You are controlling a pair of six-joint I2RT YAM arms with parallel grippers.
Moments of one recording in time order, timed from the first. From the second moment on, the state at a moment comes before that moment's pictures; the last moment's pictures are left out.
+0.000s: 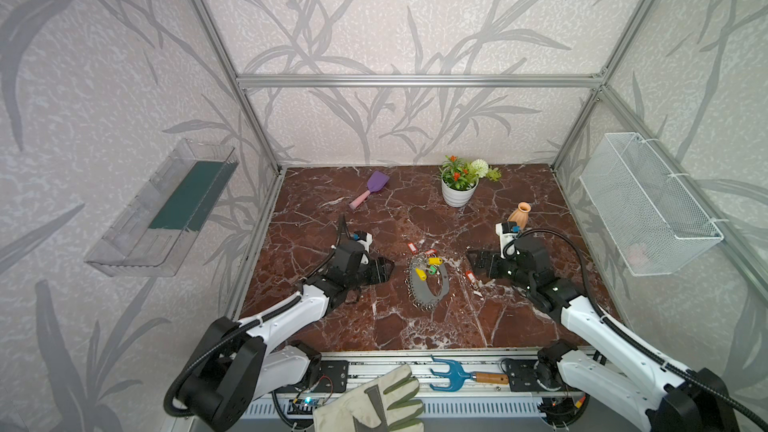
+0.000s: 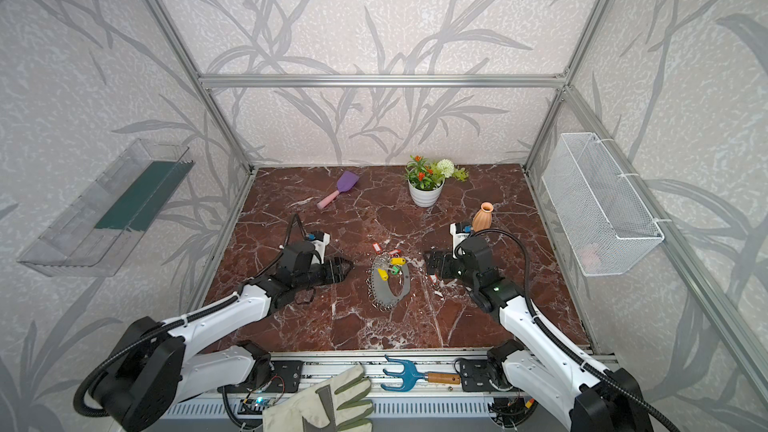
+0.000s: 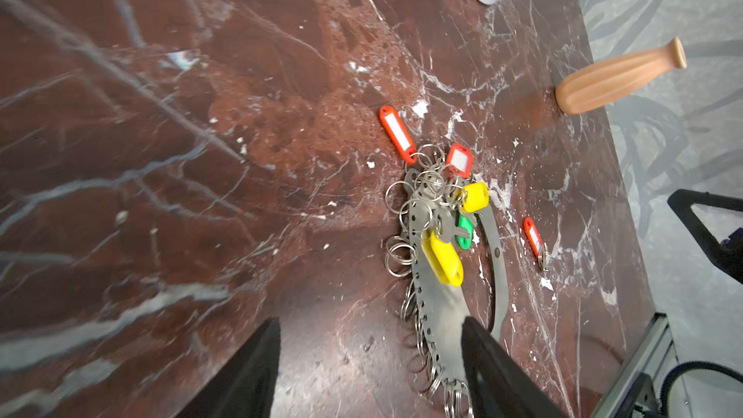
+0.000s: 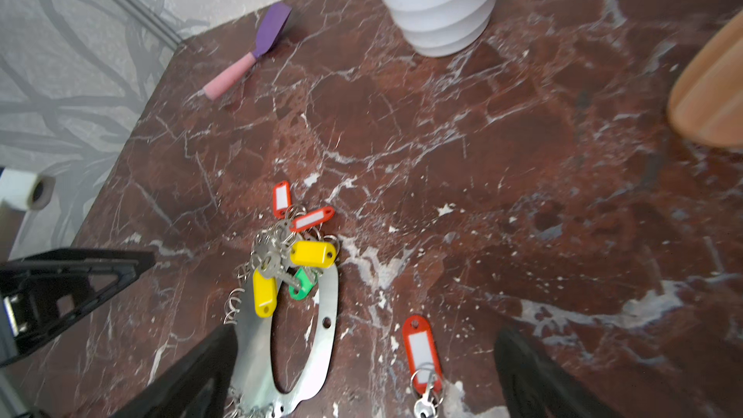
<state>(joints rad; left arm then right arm) -0.51 1.27 0.51 0.03 0.25 -0.58 0.43 0.96 0.50 -0.16 -0.14 0.47</state>
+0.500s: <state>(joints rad) -0.69 1.51 0.66 -0.01 0.10 -0.31 0.44 1.06 0.50 -0.13 -0.24 0.47</state>
